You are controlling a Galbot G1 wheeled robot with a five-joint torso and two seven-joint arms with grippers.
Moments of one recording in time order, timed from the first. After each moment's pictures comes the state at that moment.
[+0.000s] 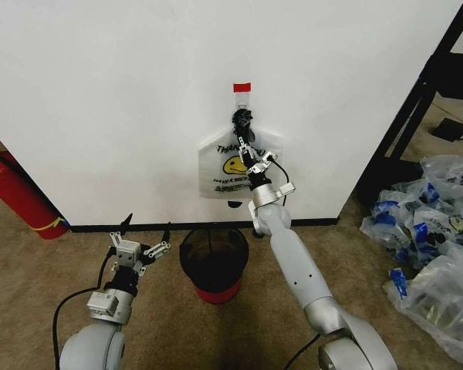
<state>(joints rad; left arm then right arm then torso) 1.52 -1.42 -0.66 -2.08 -0.03 -0.17 0.18 -0.51 1.61 0.26 1.03 1.12 0.21 -0.61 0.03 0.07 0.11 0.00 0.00</state>
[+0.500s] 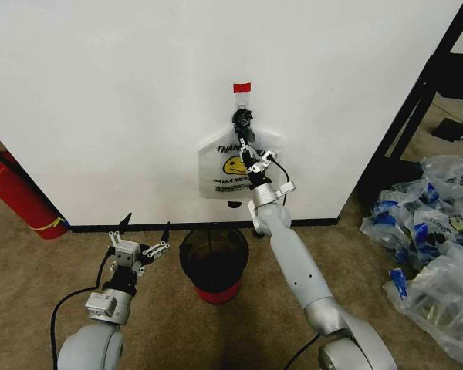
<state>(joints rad) 1.52 -1.41 -0.66 -2.08 -0.03 -0.17 0.18 -0.55 1.61 0.24 1.08 1.12 0.20 -0.62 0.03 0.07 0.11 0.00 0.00</state>
